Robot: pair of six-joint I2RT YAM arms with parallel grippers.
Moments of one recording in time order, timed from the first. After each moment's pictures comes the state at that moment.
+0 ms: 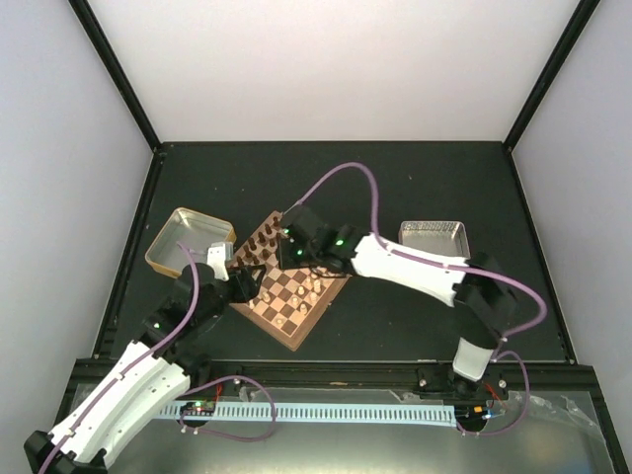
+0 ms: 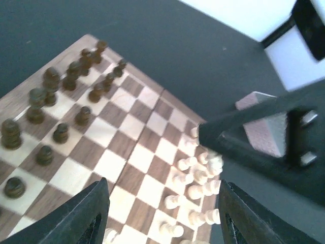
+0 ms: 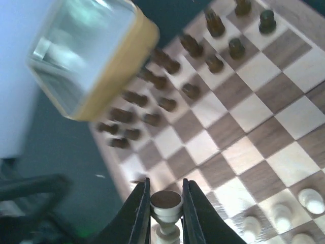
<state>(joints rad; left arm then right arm) -0.52 0.48 0.42 -0.43 0.02 -0.66 1.04 1.82 1.44 -0.51 0.03 0.75</state>
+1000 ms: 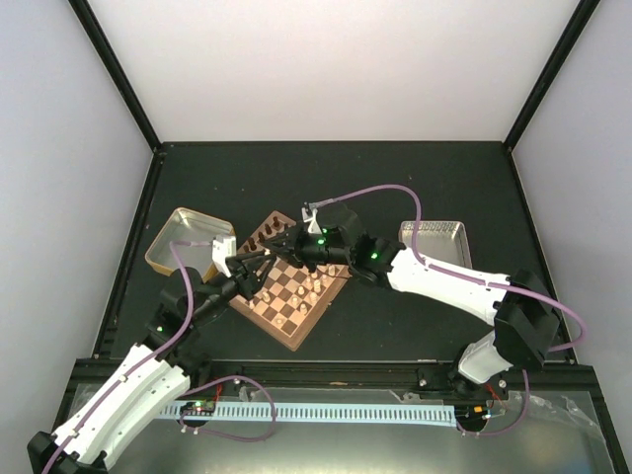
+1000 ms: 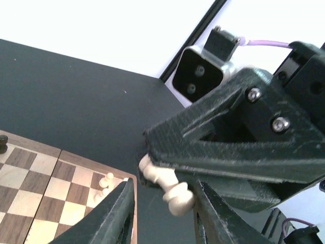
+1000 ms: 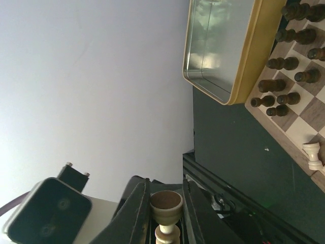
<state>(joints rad) -0.52 0.44 0.35 0.00 0.29 -0.60 0.99 1.52 1.14 0.03 -0.29 1.41</state>
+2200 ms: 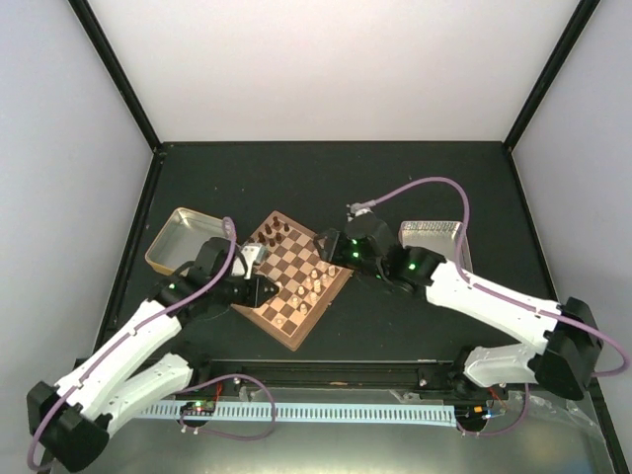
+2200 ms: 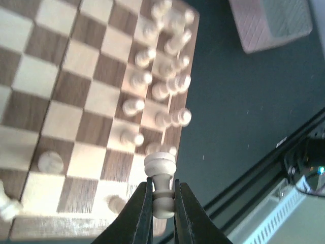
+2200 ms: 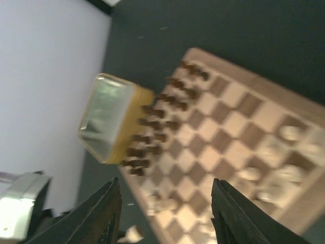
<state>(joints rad) -0.53 0.78 0.65 -0.67 0.38 -0.48 0.95 1.31 1.04 -0.27 0.07 1.01</state>
